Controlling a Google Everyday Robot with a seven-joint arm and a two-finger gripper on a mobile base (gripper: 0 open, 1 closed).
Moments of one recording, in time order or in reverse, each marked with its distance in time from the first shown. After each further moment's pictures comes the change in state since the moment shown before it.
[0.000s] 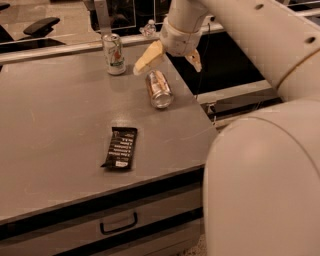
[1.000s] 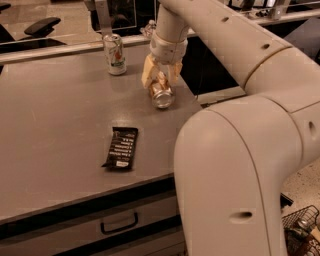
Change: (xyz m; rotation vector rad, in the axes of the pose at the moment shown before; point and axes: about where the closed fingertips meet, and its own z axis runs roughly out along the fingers) arm -0.018 0.005 0.048 0.008 0.077 -0.005
